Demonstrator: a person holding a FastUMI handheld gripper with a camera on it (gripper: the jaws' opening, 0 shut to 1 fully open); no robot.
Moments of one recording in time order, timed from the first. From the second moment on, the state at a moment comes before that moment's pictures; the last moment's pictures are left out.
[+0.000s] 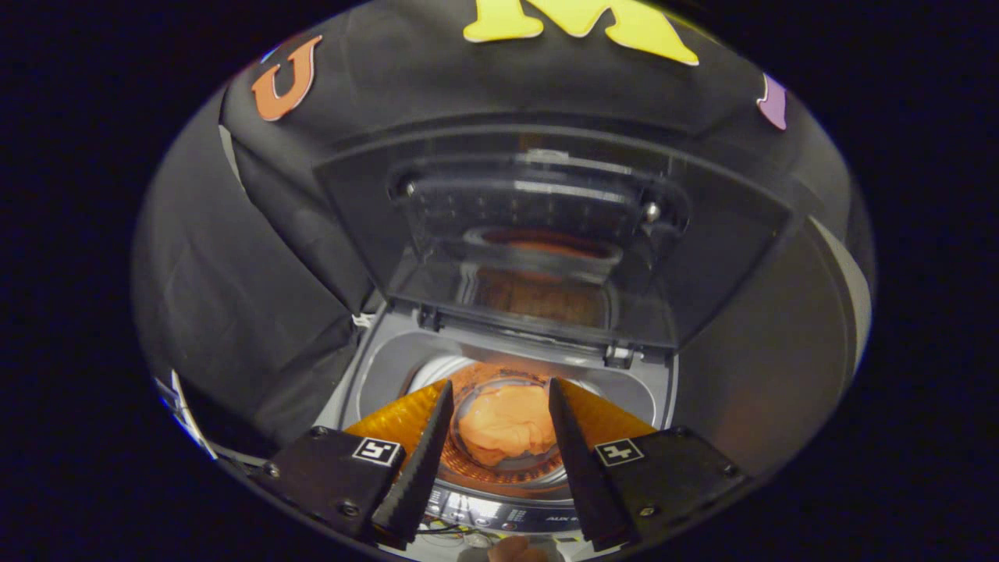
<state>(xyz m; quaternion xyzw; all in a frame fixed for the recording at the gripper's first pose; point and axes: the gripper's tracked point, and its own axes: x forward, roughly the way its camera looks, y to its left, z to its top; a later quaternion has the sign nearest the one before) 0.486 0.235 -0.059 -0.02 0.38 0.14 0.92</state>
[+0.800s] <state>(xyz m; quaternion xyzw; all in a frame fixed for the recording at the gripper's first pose) 0.542 0.245 0.113 0.00 0.27 0.13 0.95</state>
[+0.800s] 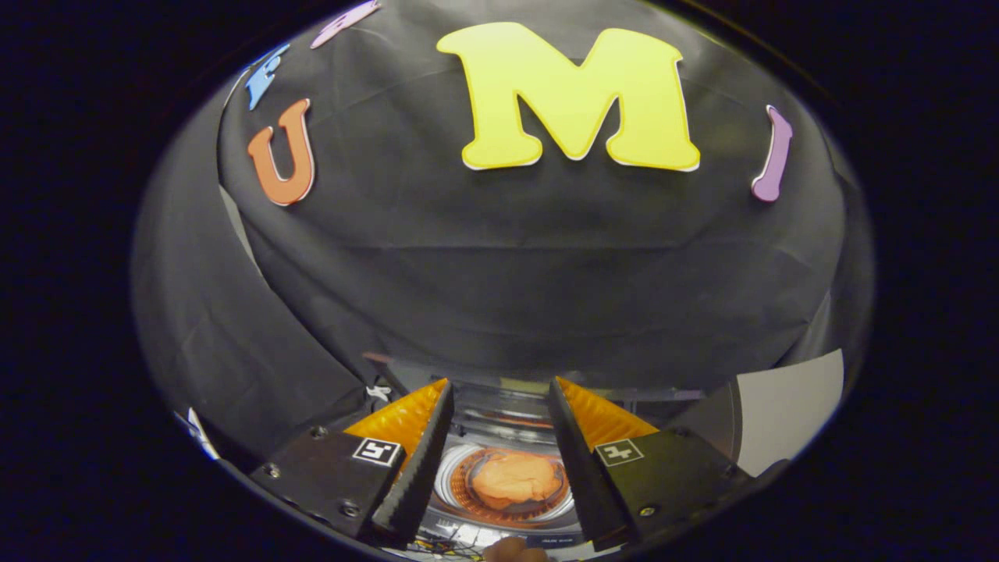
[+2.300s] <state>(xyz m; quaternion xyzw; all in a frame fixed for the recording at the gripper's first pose) 0.619 0.241 0.045 0.02 0.22 0.08 0.97</state>
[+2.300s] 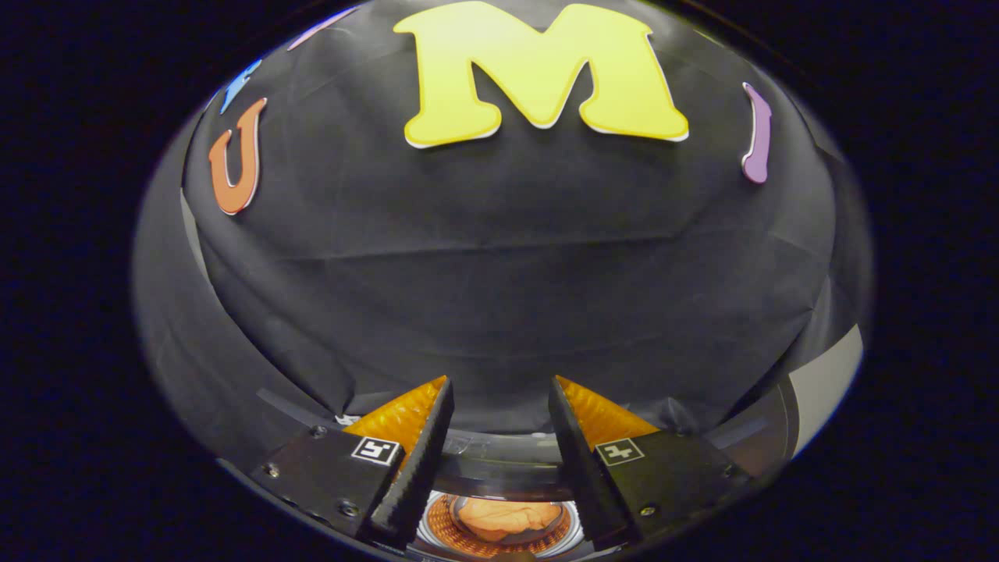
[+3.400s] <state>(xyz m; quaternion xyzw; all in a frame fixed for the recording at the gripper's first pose) 0.559 0.239 0.031 0.02 0.16 0.07 0.98</state>
